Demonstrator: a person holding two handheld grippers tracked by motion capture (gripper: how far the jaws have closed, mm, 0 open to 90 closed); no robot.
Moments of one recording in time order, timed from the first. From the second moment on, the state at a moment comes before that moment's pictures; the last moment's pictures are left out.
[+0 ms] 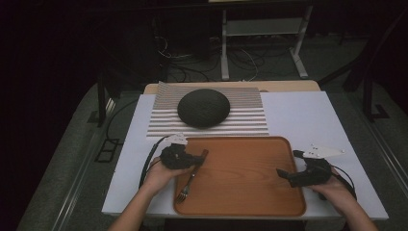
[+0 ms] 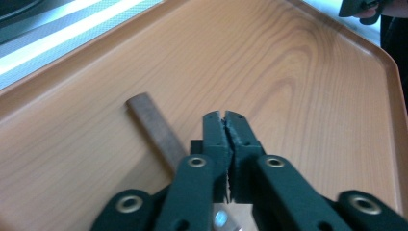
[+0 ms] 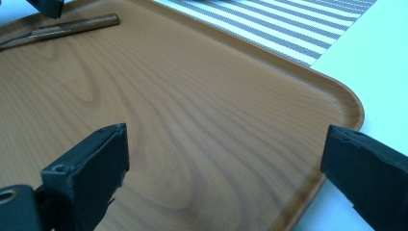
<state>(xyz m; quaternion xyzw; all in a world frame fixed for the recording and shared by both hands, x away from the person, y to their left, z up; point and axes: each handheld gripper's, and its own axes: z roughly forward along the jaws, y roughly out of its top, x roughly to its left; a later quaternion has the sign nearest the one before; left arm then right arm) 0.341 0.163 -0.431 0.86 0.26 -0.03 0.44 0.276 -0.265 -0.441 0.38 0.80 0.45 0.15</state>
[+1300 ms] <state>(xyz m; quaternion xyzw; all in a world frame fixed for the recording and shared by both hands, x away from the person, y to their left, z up) 0.352 0.188 -0.437 0.88 0.31 0.01 0.36 0.274 -0.264 -0.440 0.37 0.80 0.44 0.16</state>
